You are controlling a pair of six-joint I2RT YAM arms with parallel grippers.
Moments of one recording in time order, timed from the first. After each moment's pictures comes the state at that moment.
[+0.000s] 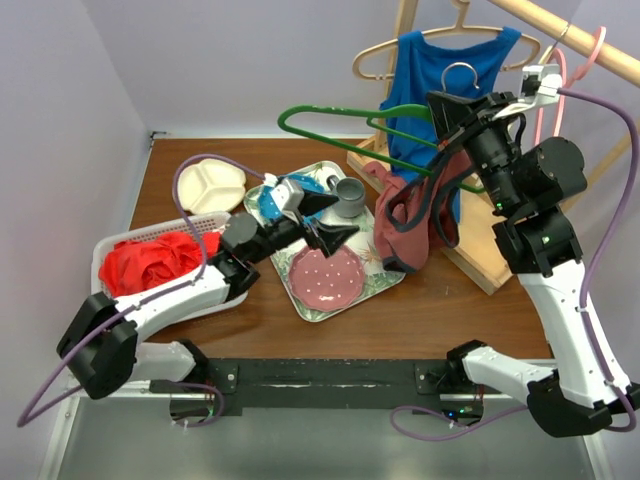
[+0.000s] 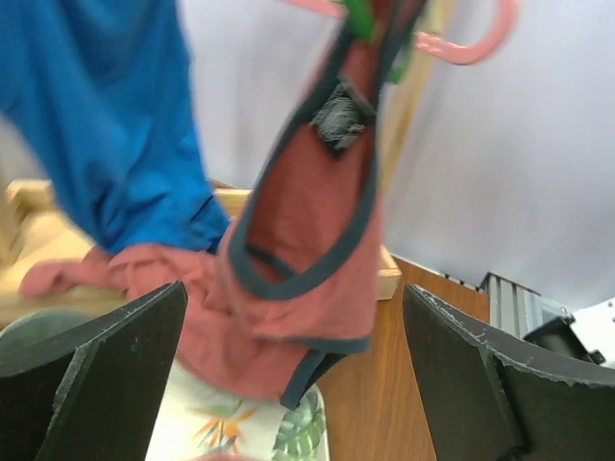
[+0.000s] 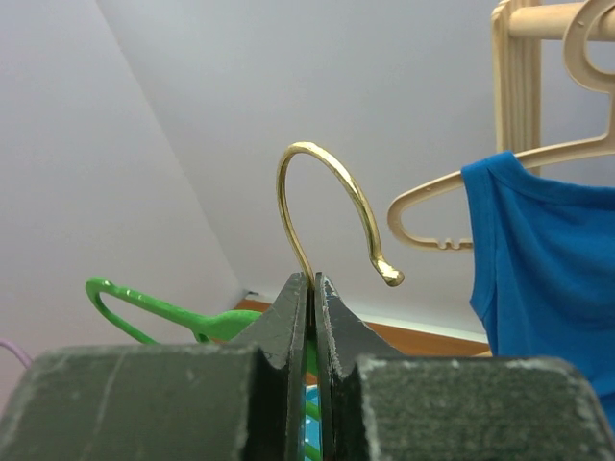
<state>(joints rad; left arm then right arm) -0.72 1.27 0.73 0.79 0.33 -0.30 0.40 1.08 1.56 -0.13 0.00 0.33</state>
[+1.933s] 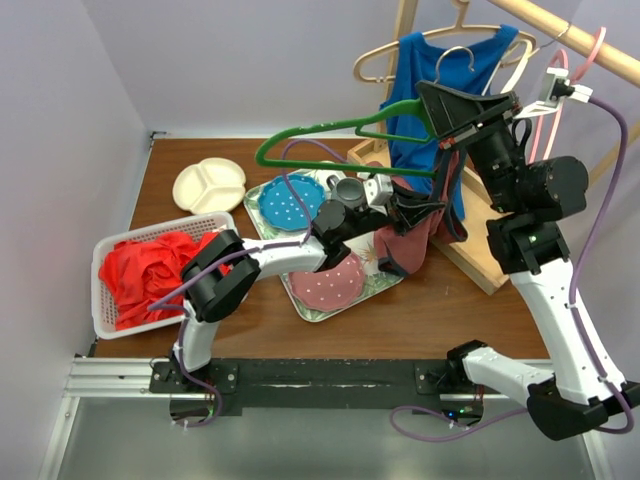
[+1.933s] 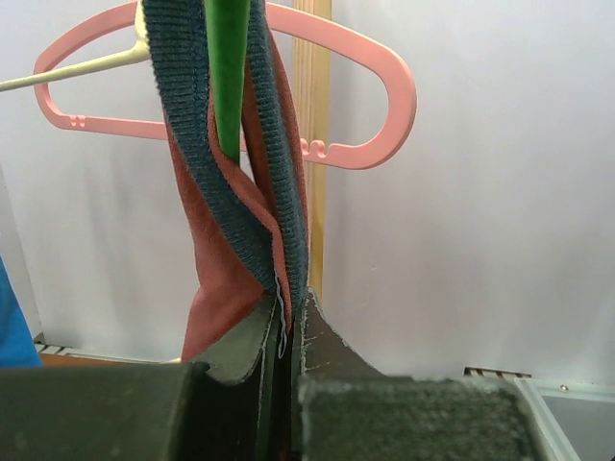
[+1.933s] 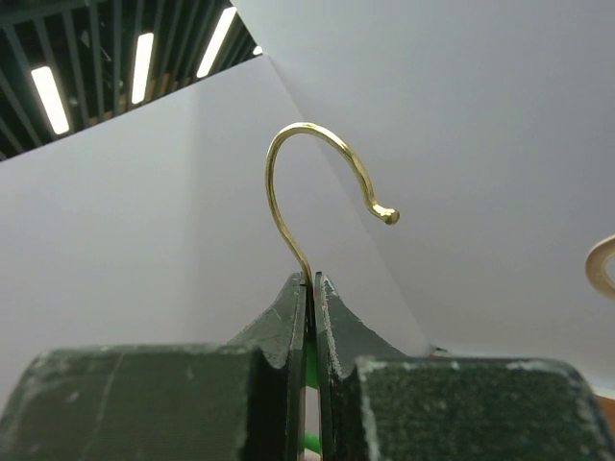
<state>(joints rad) -0.95 2.01 1.36 1.22 0.42 -0.27 0.39 1.06 1.45 0.22 -0.18 0.77</state>
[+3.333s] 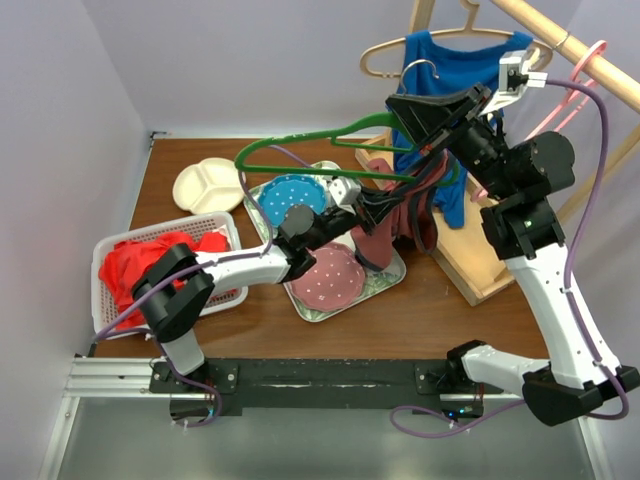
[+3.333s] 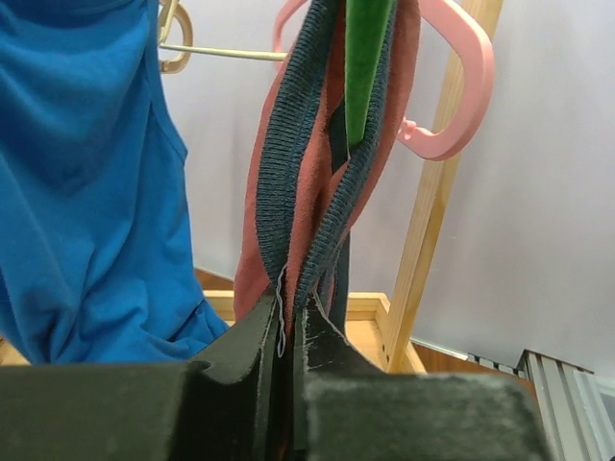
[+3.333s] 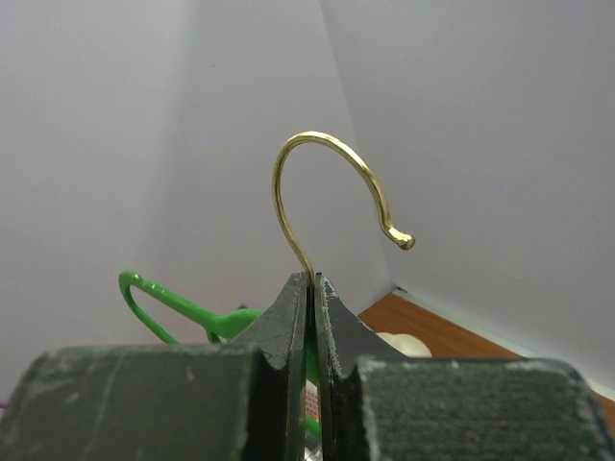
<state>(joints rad) -0.90 1.72 1.05 1.09 0.22 -0.21 0.39 1.14 1.53 0.10 -0.42 0.54</state>
